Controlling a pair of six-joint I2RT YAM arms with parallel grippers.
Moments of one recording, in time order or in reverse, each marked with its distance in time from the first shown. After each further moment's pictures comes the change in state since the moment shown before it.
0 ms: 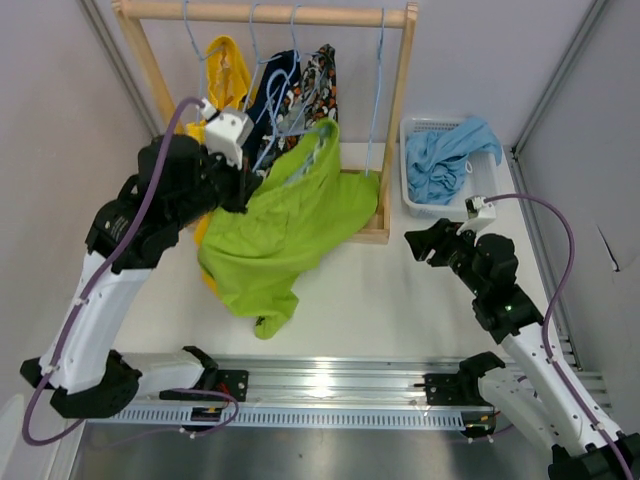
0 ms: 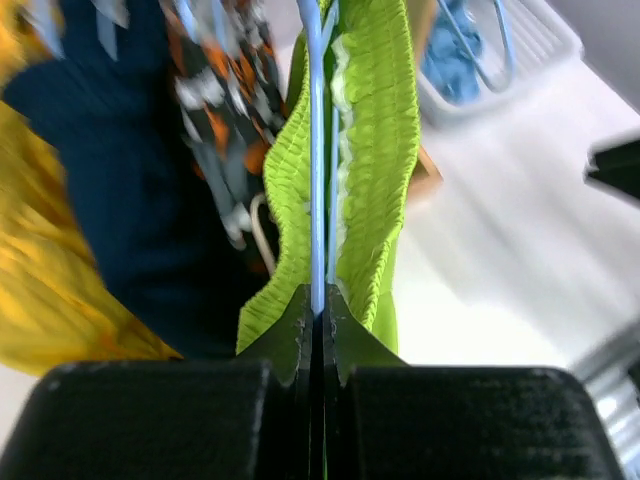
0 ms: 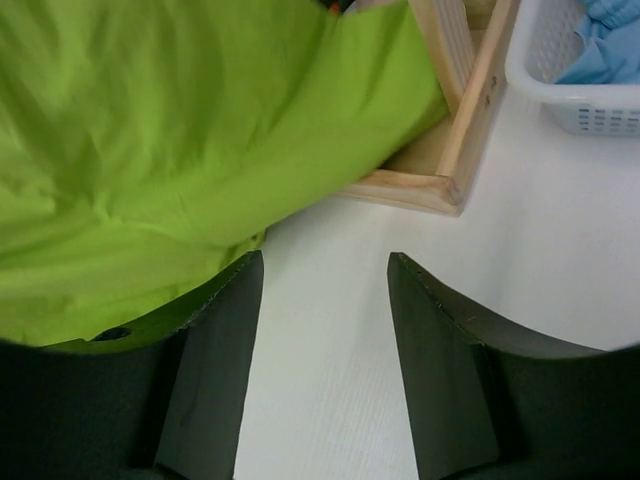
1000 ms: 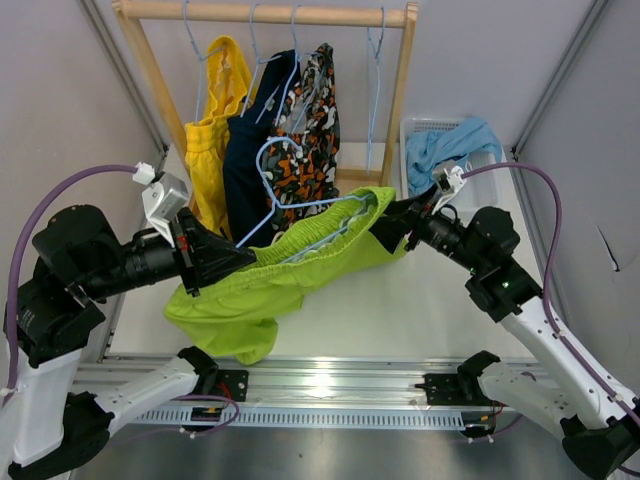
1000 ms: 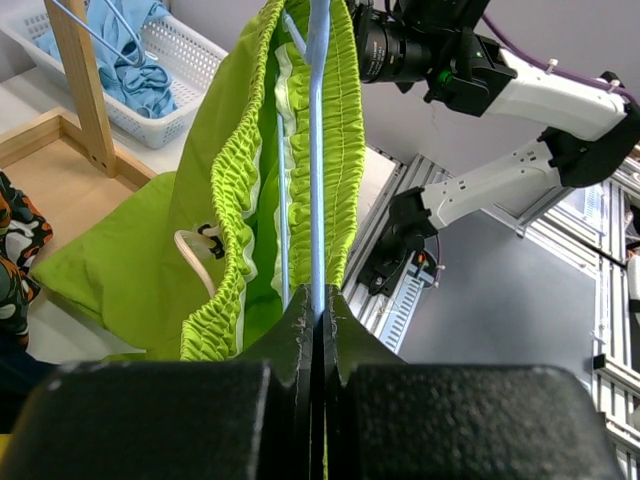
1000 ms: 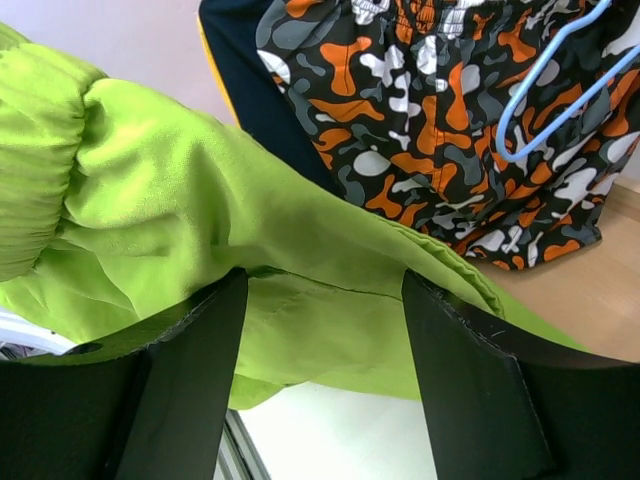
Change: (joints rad) left arm -0.043 -0.352 -0.145 -0.035 0.574 -0.209; right arm 0.197 0.175 0.293 0.143 -0.283 -0.105
